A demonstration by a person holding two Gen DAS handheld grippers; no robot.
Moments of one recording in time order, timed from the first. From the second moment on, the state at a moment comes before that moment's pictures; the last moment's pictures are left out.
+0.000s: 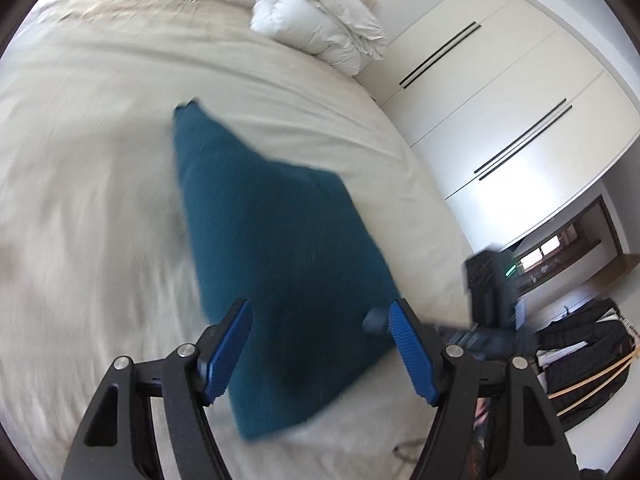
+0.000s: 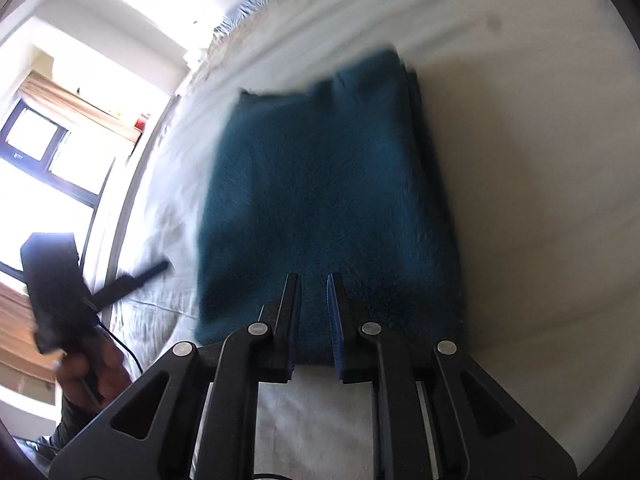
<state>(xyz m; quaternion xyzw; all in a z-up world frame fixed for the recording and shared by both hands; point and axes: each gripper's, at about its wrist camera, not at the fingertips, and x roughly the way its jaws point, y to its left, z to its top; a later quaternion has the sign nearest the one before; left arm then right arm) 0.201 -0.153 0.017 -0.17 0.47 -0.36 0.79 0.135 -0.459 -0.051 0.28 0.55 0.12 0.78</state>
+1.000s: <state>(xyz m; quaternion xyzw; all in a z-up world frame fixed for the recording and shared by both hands) 0.256 -0.234 -0.037 0.00 0.49 -0.29 0.82 0.184 -0.522 -0.049 0.39 0.46 0.14 0.79</state>
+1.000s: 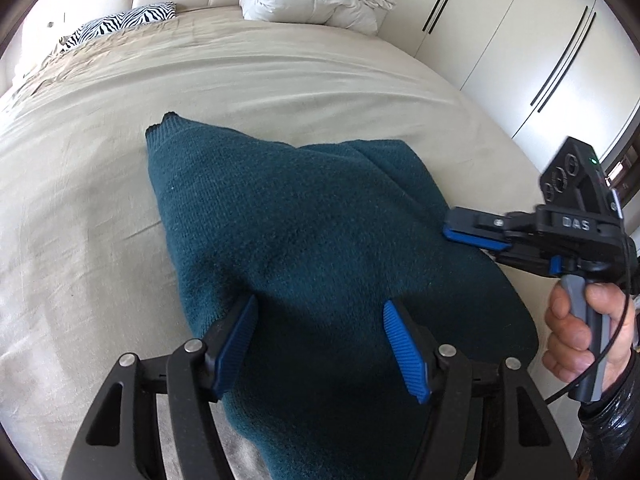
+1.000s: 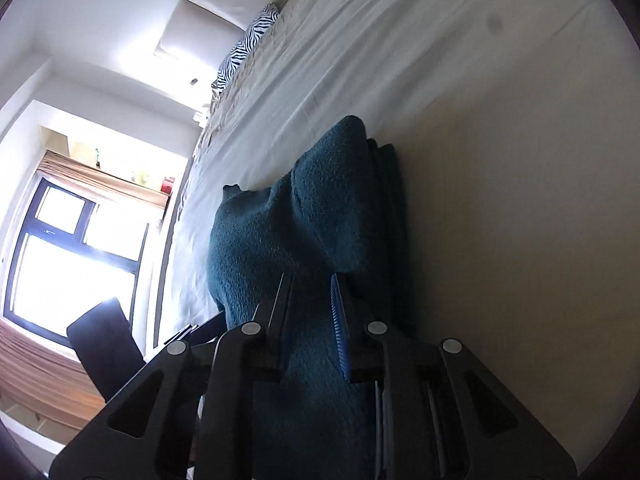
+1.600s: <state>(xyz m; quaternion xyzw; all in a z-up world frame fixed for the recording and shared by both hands) 0.237 -0.178 0.002 -0.08 0.44 -0.26 0.86 0.164 -0.529 -0.047 0.35 0.47 0.12 0.80</state>
